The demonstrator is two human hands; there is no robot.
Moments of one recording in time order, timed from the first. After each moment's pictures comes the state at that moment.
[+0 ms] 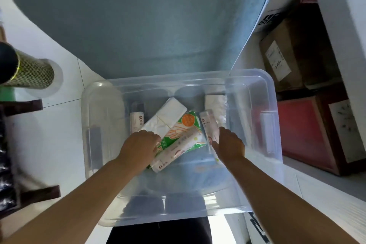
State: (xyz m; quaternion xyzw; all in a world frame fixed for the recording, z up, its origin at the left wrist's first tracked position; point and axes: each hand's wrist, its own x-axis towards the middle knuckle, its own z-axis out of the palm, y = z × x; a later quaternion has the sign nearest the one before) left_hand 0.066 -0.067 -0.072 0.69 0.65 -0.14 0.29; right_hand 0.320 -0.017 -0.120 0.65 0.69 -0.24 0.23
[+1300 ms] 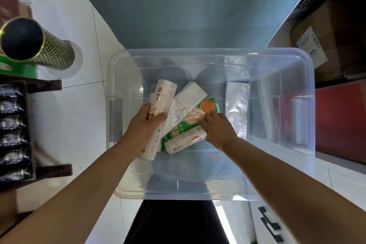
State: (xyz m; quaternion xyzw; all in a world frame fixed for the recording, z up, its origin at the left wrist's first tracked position) left_hand 0.042 -0.093 -0.060 0.21 0.78 0.22 0.55; right_hand 0.260 -0.031 -0.148 0.32 0.90 -0.17 0.23
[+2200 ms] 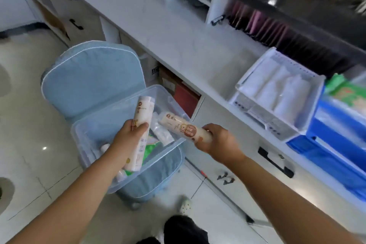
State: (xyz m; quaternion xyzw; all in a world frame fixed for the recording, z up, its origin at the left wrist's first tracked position) left_hand 0.116 -0.200 0.201 0.51 0.62 0.25 0.54; right_hand 0.357 -0.296 0.225 0.79 0.56 -0.19 -0.17
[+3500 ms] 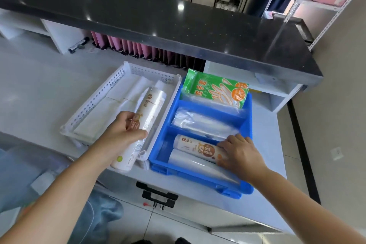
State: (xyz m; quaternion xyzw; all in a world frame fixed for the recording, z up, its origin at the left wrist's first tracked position) left_hand 0.560 -0.281 0.296 0.69 0.38 0.11 0.60; right_hand 0.776 -0.524 0.266 0.85 0.52 -0.04 0.00
